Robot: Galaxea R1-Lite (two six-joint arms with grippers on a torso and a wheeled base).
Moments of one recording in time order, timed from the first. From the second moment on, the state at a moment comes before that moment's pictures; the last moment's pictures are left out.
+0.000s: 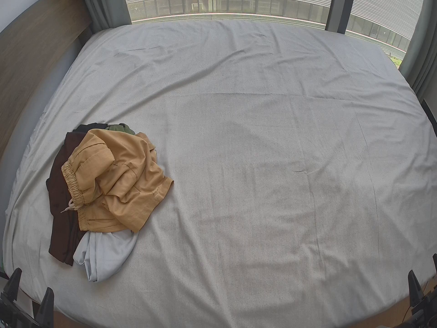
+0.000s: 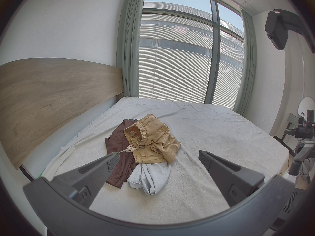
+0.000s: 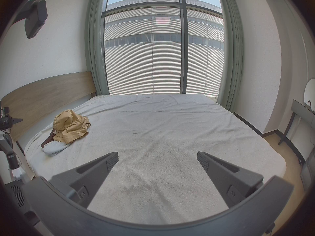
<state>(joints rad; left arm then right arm) 0.00 0.02 -0.02 -0.05 -0.07 -0.07 0.00 0.02 -0.02 0.00 0.00 0.00</state>
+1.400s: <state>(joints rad) -0.03 0.82 -0.65 -0.29 -0.21 -0.29 0.00 0.02 -0.02 0.01 0.01 -0.01</state>
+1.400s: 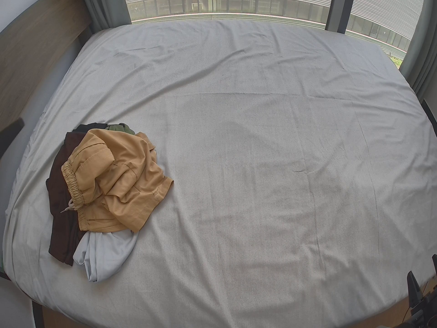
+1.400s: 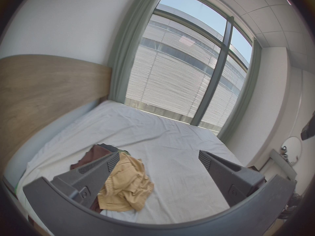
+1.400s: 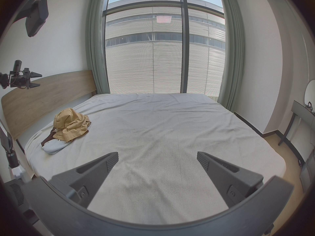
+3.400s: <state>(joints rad) 0.18 1.53 -0.58 -0.56 -0.36 -0.38 0.00 0.02 -0.02 0.00 0.01 0.00</state>
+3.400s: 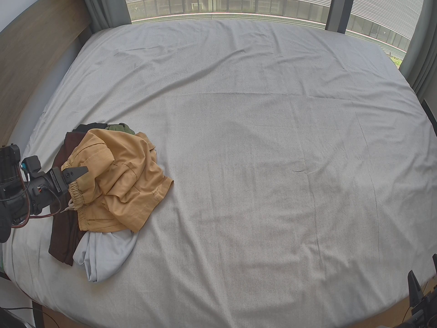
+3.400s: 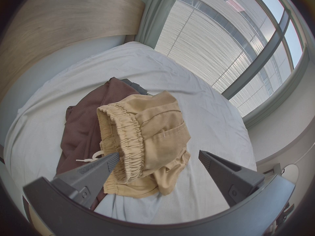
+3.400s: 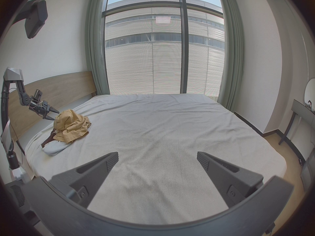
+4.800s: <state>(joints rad) 0.03 1.73 -0.63 -0.93 -0.29 -0.60 0.00 0.02 -0.02 0.00 0.01 0.00</state>
